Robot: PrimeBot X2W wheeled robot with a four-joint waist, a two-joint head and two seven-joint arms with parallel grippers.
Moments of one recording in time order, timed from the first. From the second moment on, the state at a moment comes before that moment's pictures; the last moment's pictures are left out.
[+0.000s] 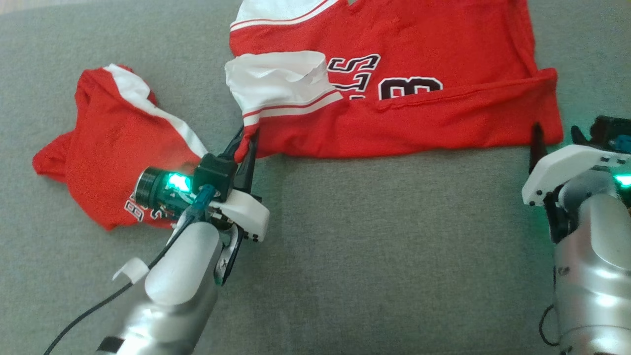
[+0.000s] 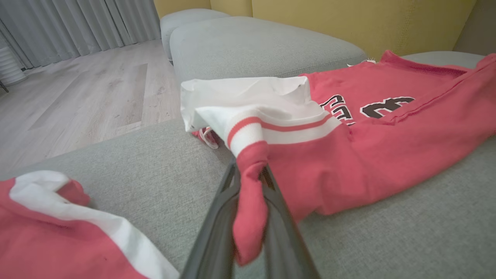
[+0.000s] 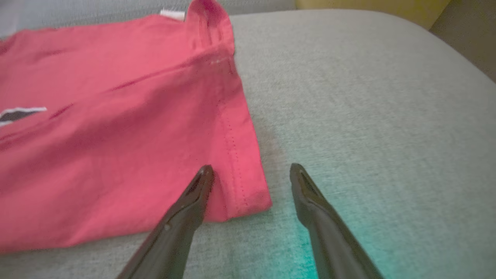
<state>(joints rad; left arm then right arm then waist) -0.58 0.11 -0.54 0.61 -0.24 0.09 -0.14 -0.58 -0.05 -0.37 0.73 -0.15 0.13 0.10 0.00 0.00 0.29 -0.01</state>
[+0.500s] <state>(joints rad) -0.54 0.12 -0.56 0.58 -0.24 0.10 -0.11 -0.68 -0.06 -0.45 0.92 -0.34 0.13 0.08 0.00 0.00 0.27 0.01</state>
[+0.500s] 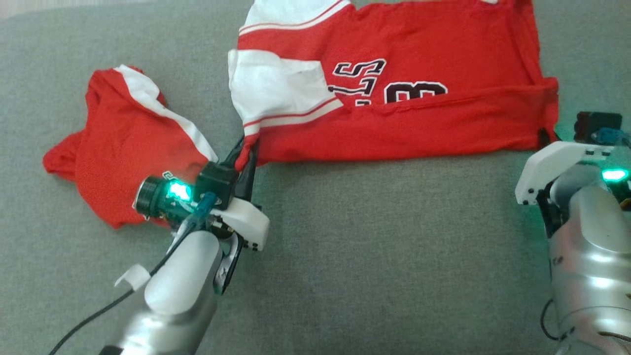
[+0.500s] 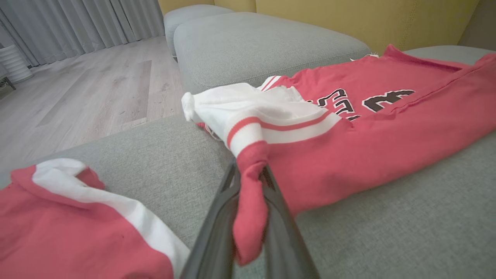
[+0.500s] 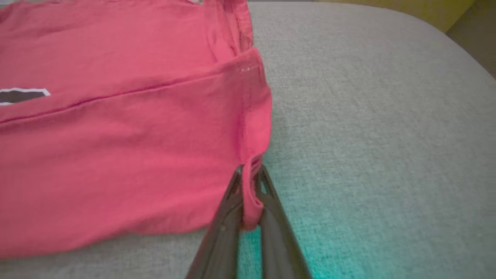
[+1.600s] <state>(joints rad) -0.24 0.15 -0.65 0.53 -0.31 0.11 0.01 -0.05 -0.07 -0.33 0.39 -0.04 0.13 0.25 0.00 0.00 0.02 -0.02</state>
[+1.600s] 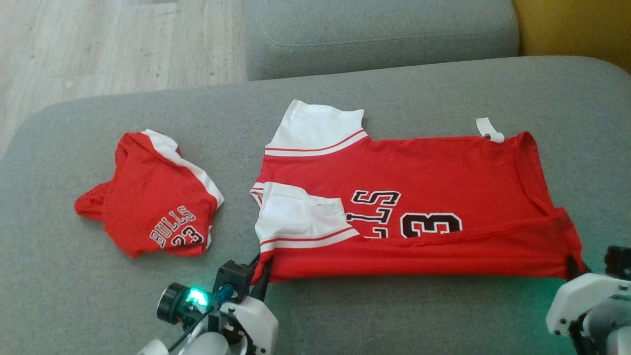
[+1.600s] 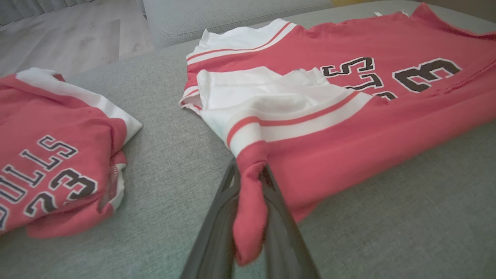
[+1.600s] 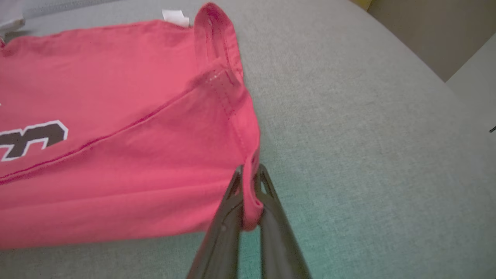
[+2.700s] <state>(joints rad) -0.90 0.39 -0.61 0.52 -0.37 -0.12 0.14 -0.32 -0.04 -0.17 0.22 0.29 0.13 -0.21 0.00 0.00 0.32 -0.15</state>
